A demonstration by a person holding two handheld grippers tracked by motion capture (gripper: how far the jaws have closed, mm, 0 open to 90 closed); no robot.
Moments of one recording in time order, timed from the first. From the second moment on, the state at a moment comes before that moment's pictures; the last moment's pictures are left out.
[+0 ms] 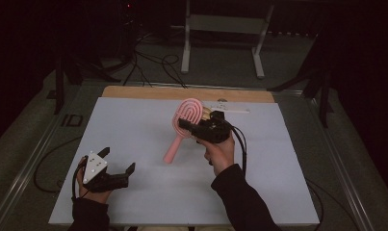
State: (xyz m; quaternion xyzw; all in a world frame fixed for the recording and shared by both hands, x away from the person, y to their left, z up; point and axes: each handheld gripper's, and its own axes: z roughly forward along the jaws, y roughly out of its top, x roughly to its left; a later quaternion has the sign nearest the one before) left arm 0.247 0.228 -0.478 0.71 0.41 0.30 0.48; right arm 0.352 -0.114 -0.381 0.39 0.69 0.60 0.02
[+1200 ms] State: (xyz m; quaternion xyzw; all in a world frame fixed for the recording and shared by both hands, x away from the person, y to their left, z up) left arm 0.255 0.223 -0.495 0.73 0.41 0.30 0.45; right arm 0.384 -0.122 -0.364 0.42 0.66 0.62 0.02
